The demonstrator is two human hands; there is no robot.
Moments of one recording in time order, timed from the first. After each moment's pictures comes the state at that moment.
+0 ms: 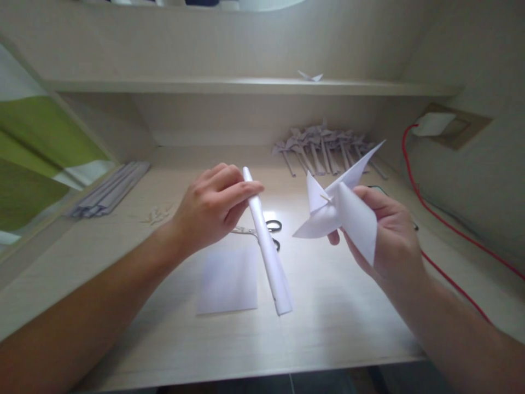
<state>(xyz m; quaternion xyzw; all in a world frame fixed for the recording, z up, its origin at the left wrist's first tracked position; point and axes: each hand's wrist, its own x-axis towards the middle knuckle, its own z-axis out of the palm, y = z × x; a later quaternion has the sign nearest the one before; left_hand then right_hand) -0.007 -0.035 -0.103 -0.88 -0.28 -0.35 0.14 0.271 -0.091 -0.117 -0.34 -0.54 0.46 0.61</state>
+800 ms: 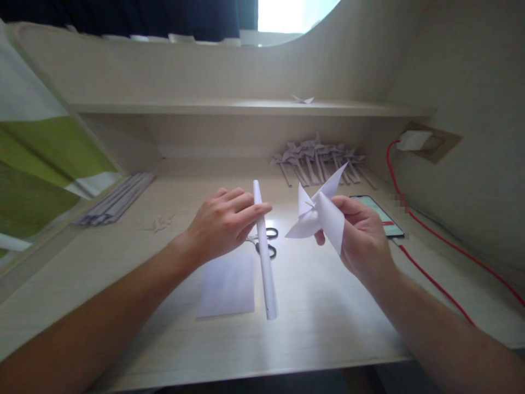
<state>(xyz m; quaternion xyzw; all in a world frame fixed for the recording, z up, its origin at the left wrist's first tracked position) 0.007 -0.046 -0.107 -0.90 -0.26 -0.27 0.23 0.267 -0.086 -0.117 -0.31 -0.53 0.49 0.62</state>
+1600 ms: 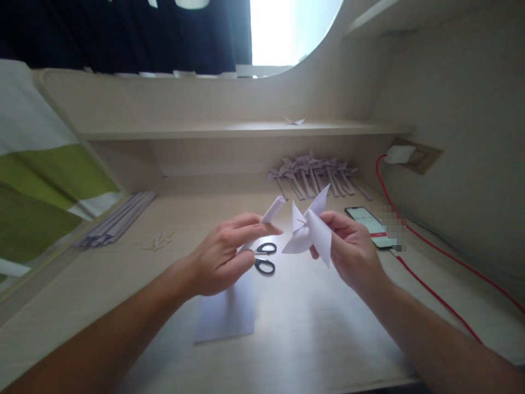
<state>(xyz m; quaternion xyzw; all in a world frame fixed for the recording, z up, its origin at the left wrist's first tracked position) 0.013 -0.069 -0.087 -0.90 -0.23 -0.31 -0.19 0.268 -0.082 -0.122 -0.31 -0.54 0.50 0.60</state>
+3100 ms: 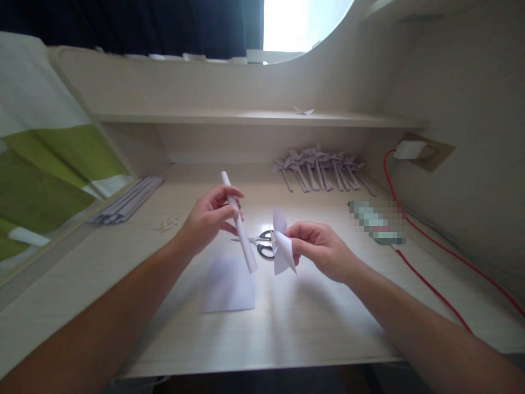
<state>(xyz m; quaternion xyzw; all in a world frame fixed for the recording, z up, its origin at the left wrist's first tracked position) -0.003 -0.055 -0.103 -0.56 -0.43 -0.51 -0.50 0.252 -0.088 -0.128 -0.36 -0.62 0.58 0.37</state>
